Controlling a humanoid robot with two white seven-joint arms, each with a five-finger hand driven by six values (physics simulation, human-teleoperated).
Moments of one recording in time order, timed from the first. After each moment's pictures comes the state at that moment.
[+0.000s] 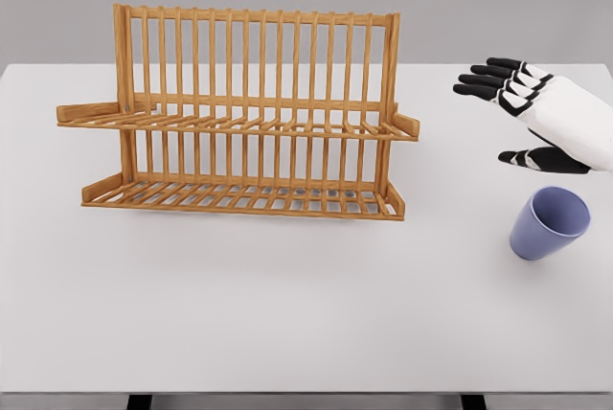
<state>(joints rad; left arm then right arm) 0.01 0.00 0.19 -0.02 -0.15 -0.05 -0.15 -0.18 -0.97 0.21 -1.76 0.30 -0.61 0.06</state>
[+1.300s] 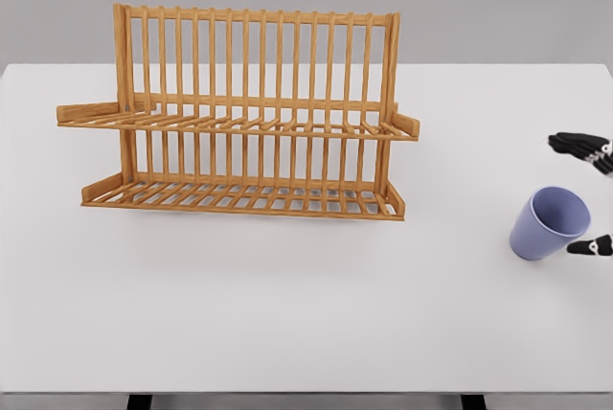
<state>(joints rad) 0.01 0.00 0.19 -0.02 -0.15 -0.04 -0.15 0.30 -1.04 -0.09 -1.66 -0.73 -0.61 0.61</state>
